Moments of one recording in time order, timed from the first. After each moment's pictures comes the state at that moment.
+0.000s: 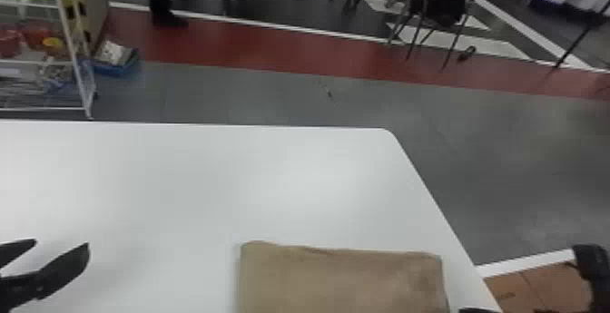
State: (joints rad) left arm 0.33 0.00 0.23 -2.10 0.09 0.80 -0.66; right arm 0.55 -0.39 -0.82 -2.13 -0.19 1.39 0.98
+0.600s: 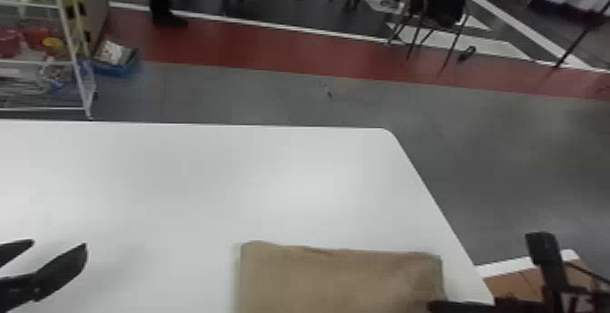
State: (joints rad) left arm 0.34 0.00 0.24 -2.11 0.09 0.79 -0.66; right arm 0.46 -0.39 -0.67 -2.09 -0.12 1.39 0.96
